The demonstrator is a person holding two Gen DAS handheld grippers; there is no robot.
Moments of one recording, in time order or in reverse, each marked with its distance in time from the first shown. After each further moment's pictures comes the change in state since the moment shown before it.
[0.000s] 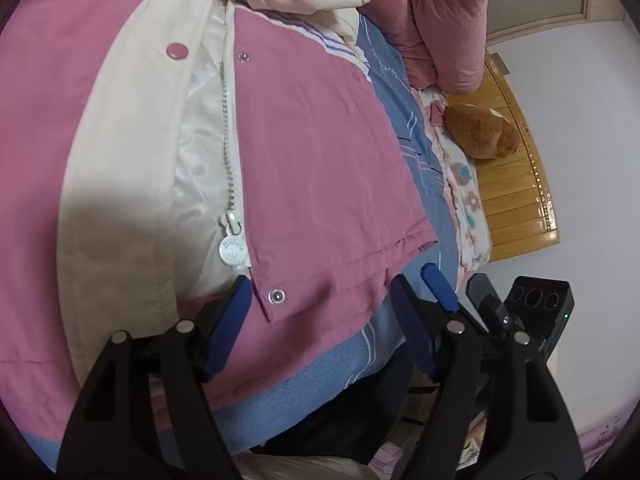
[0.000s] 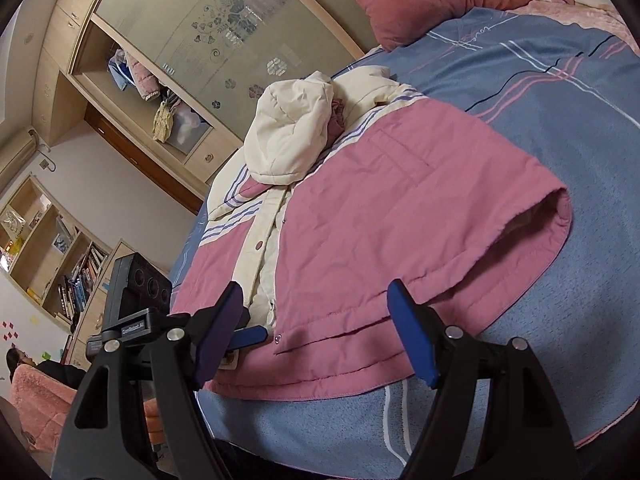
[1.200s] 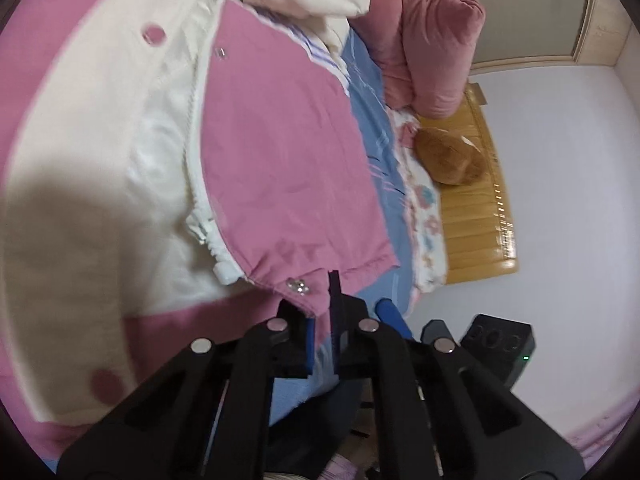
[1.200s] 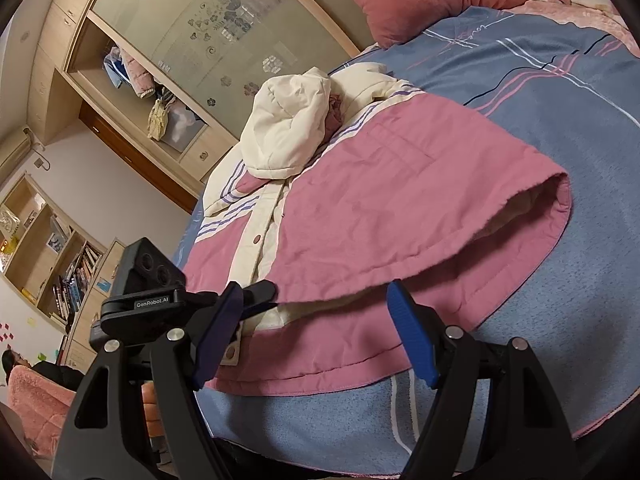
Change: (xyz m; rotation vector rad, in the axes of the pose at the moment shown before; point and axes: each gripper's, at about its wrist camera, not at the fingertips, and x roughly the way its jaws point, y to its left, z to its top) left arm 0.004 0.000 0.002 -0.093 -0.064 -0.158; right arm 0.003 0.010 -0.009 -0.002 -0.002 -0.033
